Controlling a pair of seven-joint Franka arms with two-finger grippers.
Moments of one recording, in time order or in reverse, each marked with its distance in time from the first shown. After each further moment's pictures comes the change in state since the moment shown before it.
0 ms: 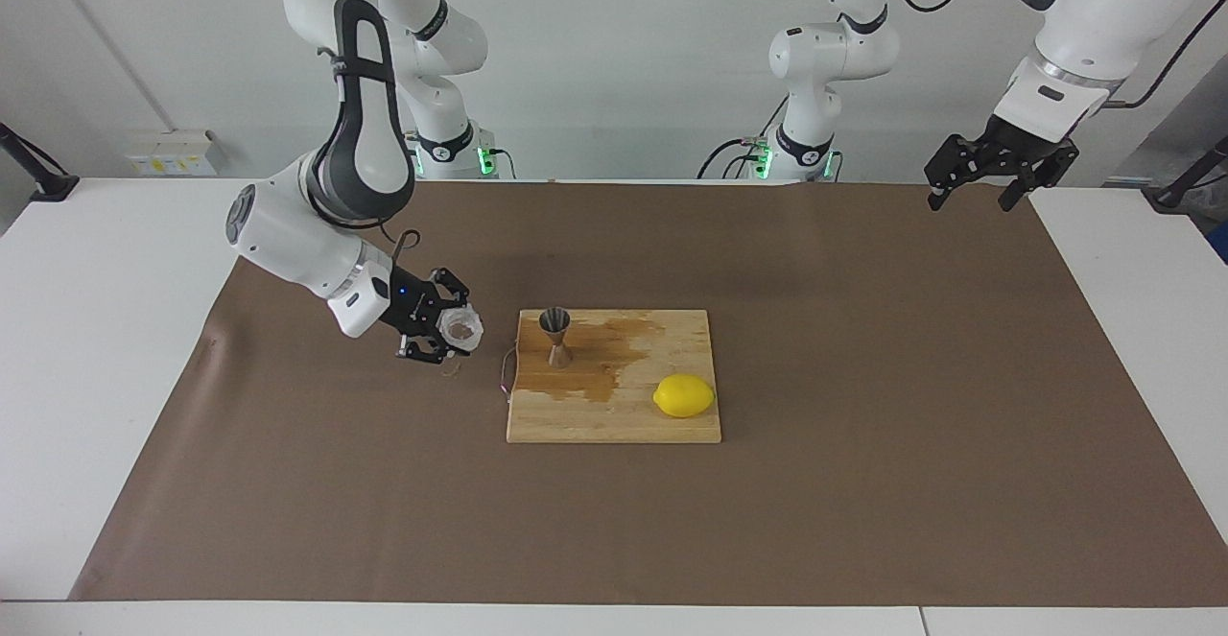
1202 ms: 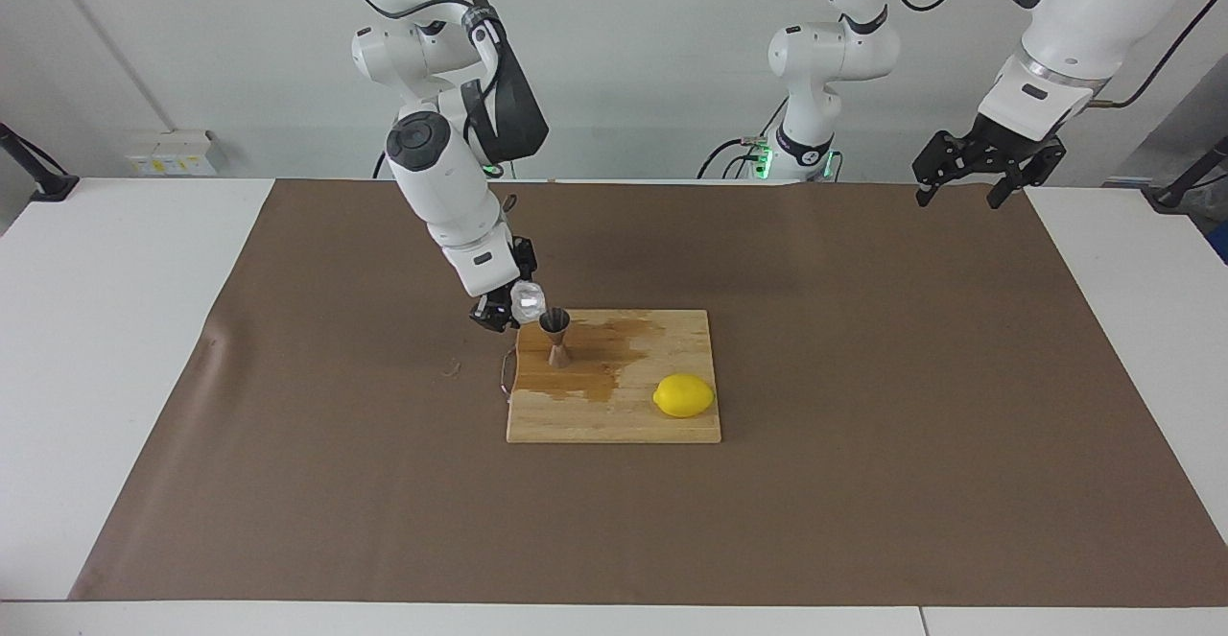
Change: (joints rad) left arm -0.054 -0.003 0.039 0.000 0.000 -0.017 0.000; right arm 0.261 -0.023 0.003 0.075 -0.531 0.000 0.555
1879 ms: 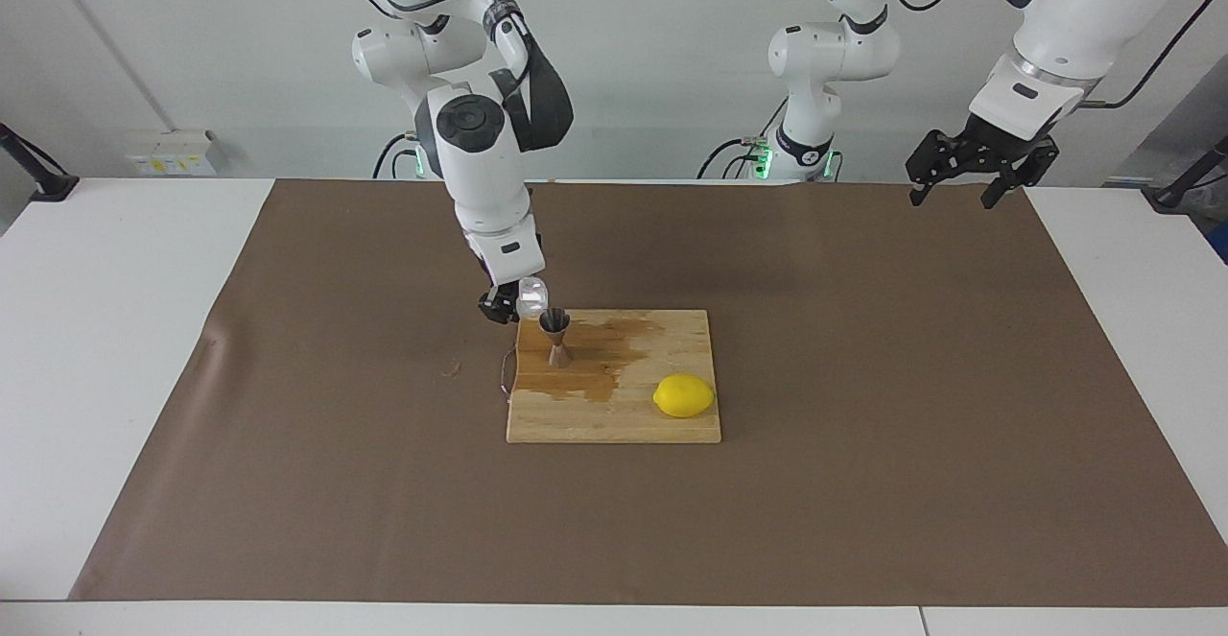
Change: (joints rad) left arm -0.009 0.000 0.005 0.000 0.000 -0.001 0.000; right arm 0.066 0.000 0.001 0.035 -0.165 -0.073 0.150
